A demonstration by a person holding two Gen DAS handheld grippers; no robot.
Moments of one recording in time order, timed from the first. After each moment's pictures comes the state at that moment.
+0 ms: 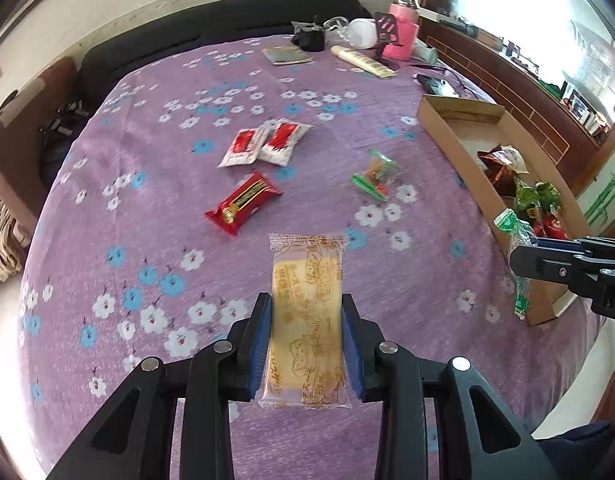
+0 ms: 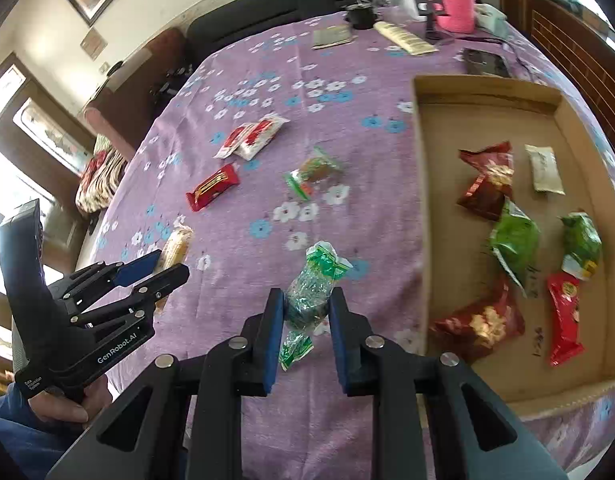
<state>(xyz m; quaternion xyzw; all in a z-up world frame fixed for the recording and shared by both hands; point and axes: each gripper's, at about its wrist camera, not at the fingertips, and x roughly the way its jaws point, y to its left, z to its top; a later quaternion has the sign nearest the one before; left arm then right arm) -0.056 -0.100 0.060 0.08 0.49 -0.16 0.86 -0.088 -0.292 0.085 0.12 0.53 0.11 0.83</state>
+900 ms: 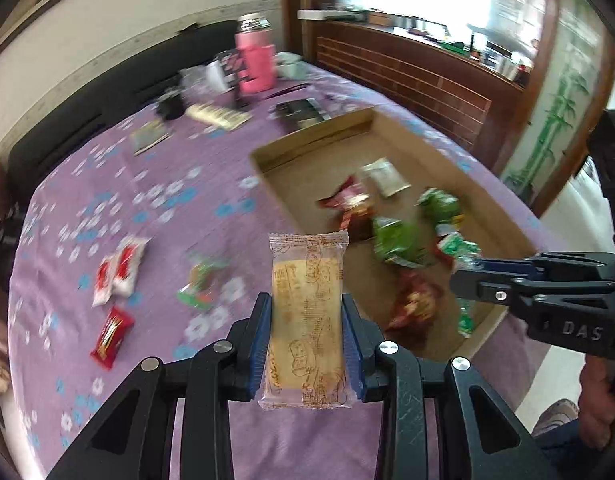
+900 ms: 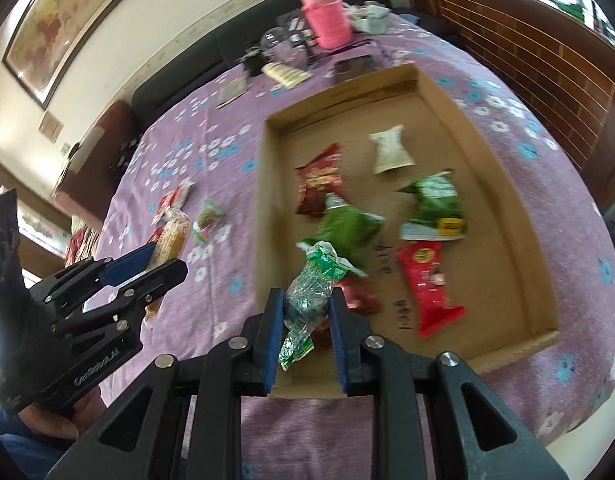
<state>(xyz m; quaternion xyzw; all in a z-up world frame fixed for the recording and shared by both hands) -0.067 -0.257 0.105 0.17 0.43 -0.30 0.83 -0.131 -0.414 0.090 0.22 0.48 0.01 0.85</state>
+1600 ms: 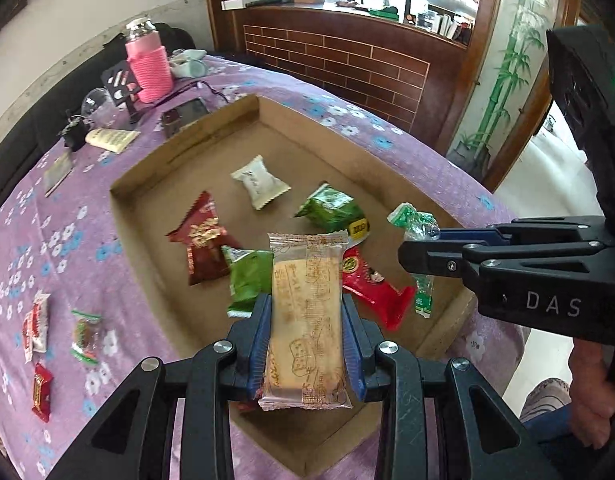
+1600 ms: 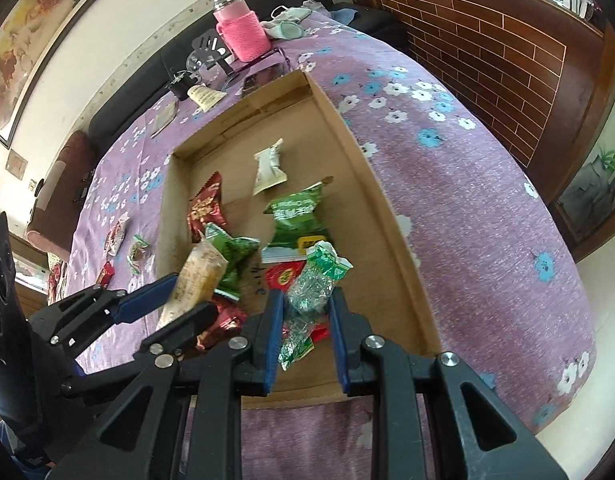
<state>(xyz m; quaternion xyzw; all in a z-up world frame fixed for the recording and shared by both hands) -0.088 -0.362 0.076 0.21 0.44 -0.38 0.79 -0.141 -0.493 0.073 0.25 0.49 -0.06 0.83</state>
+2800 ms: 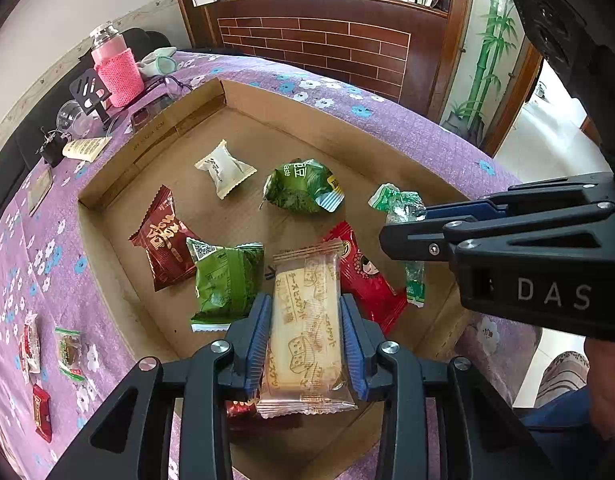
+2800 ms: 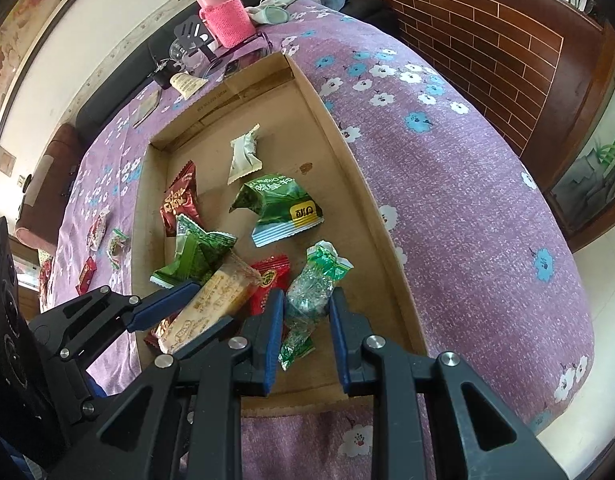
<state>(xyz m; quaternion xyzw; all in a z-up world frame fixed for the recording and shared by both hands) -0.098 -0.380 0.054 0.26 0.44 -0.39 0.77 -0.135 -0.496 0.060 0.24 0.51 -0.07 0.82</state>
